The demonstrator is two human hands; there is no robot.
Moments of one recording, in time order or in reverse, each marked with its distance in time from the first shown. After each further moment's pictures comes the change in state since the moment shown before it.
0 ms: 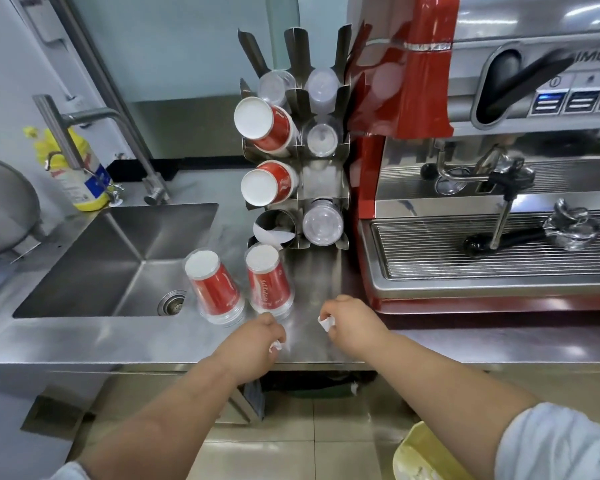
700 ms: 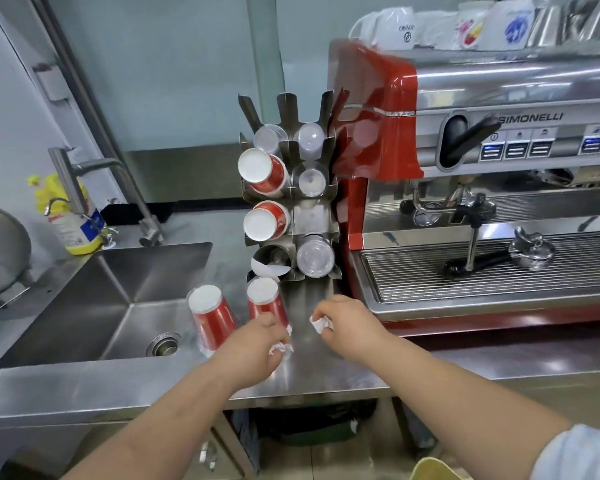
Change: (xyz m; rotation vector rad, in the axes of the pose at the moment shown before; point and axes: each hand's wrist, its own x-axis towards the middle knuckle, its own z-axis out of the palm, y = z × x) left_hand 0.001 0.013 -0.056 0.008 0.147 0.138; right_hand -0.011 -0.036 -0.048 0.027 0.178 -0.056
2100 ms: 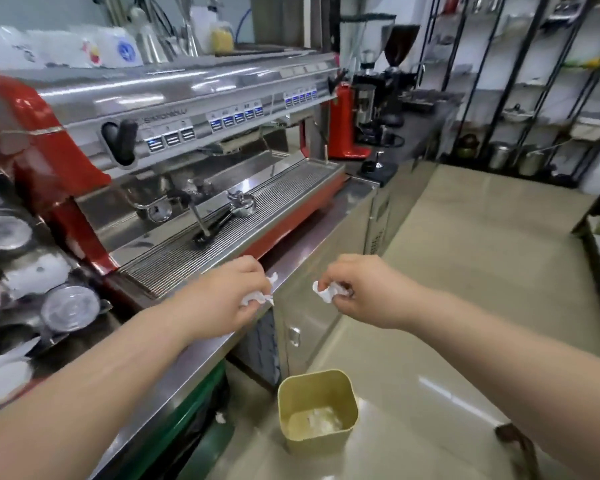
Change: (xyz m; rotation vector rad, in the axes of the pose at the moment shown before) left_hand 0.027 0.253 -0.044 -0.019 -0.156 1.031; right_hand -0.335 -0.013 -0.139 -0.196 0.394 0.532
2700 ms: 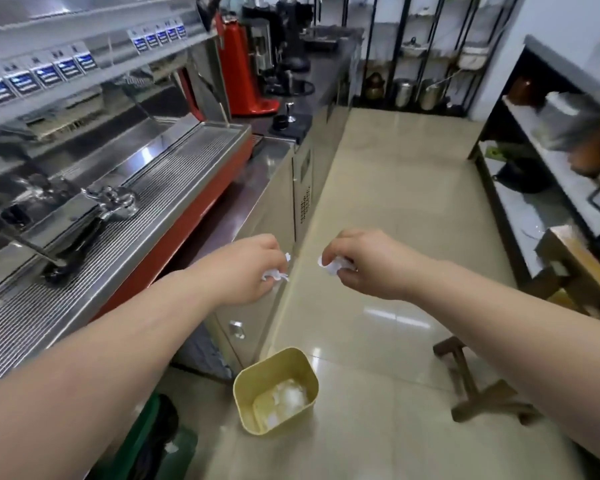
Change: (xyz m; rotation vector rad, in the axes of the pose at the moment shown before) left_hand 0.180 0.022 0.078 0.061 -0.274 0.283; right_hand -0.015 0.122 -0.002 -0.059 -0.021 0.403
